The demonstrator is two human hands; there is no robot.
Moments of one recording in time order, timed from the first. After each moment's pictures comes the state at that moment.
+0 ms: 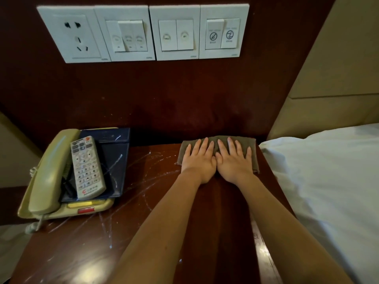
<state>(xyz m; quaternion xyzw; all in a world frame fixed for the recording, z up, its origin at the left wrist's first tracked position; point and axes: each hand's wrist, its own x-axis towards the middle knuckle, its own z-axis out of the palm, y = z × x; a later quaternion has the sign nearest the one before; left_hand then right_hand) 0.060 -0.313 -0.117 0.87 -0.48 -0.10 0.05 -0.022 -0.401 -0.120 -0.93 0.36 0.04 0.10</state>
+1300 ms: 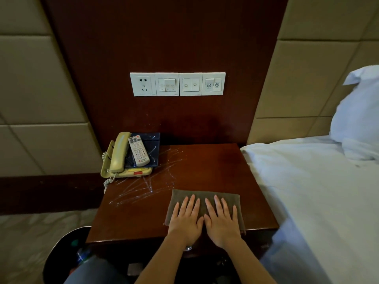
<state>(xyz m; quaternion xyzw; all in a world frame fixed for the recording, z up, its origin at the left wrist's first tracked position) -0.118 -0.084 -0.113 0.88 -0.45 -0.15 0.03 -0.209 -0.181 -0.116 -0.94 0.31 0.09 0.13</state>
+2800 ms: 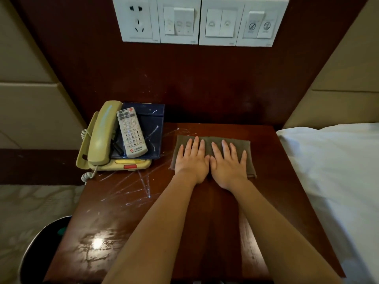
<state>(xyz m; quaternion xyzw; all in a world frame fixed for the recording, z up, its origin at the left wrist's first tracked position) 0.041 -0.199 -0.114 0.91 -0.39 -0.12 0.05 -0.040 -0.286 -0.120 -0.95 0.30 0.06 0.09</state>
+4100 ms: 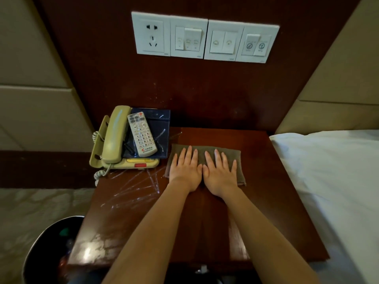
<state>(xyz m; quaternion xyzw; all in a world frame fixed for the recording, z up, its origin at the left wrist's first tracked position) 0.033 -0.157 -0.113 0.91 -0.39 -0.12 0.05 -0.045 -0.244 -0.116 -0.94 0.31 0.07 0.11</state>
